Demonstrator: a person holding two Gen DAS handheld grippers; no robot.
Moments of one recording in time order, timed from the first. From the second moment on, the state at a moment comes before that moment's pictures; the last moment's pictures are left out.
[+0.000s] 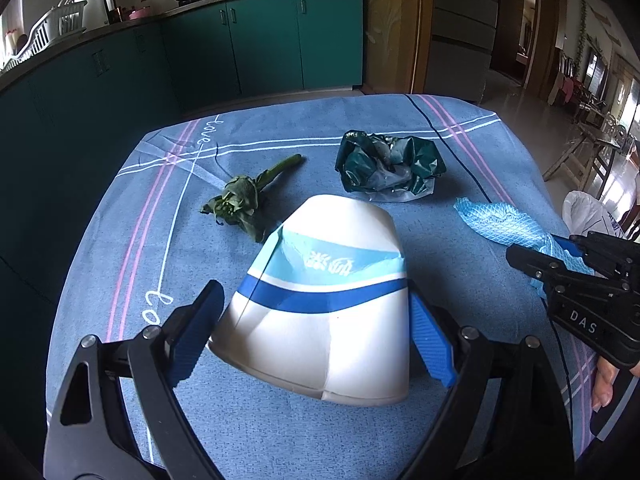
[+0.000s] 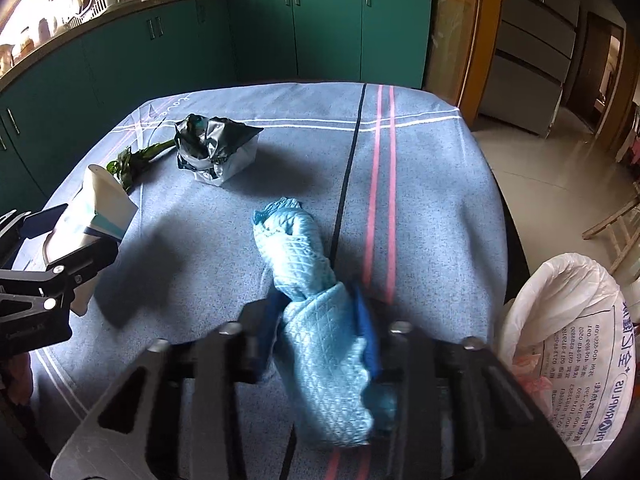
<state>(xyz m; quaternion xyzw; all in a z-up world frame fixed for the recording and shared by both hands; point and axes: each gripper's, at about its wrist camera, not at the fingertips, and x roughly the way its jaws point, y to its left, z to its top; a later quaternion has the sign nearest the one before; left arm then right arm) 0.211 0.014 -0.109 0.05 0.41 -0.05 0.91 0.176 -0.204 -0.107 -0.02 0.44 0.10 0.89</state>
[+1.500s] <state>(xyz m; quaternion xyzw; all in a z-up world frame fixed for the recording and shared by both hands) 0.173 -0.223 -0.098 0.12 0.39 -0.22 0.88 0.070 -0.415 -0.036 0.09 0.31 -0.16 0.93</state>
